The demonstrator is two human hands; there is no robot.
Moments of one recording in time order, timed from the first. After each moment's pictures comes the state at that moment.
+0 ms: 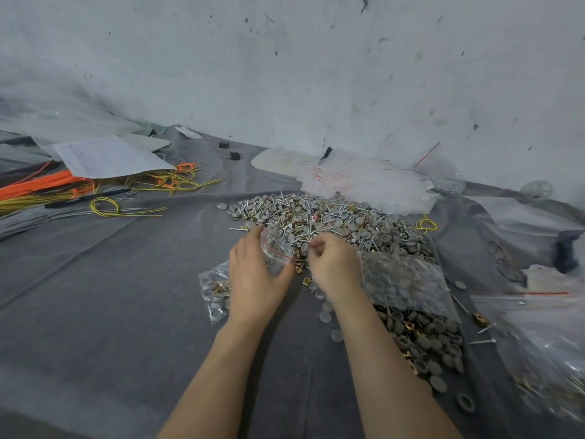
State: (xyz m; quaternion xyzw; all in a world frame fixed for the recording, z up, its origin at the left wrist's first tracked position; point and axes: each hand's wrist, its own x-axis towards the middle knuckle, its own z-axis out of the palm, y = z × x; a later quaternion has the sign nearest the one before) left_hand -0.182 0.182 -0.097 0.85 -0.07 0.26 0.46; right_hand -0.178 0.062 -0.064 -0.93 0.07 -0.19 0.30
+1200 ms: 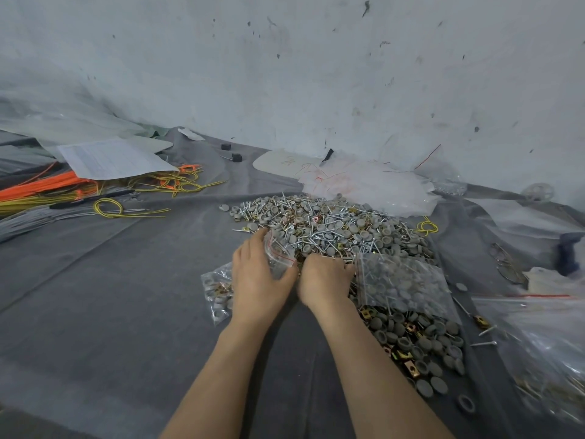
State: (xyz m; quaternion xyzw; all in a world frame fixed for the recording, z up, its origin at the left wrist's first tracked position) left_hand -0.183 0.181 -0.097 0.85 -0.06 0.25 0.45; right_hand -0.176 0.082 -0.074 -0.99 0.11 -0.05 0.05
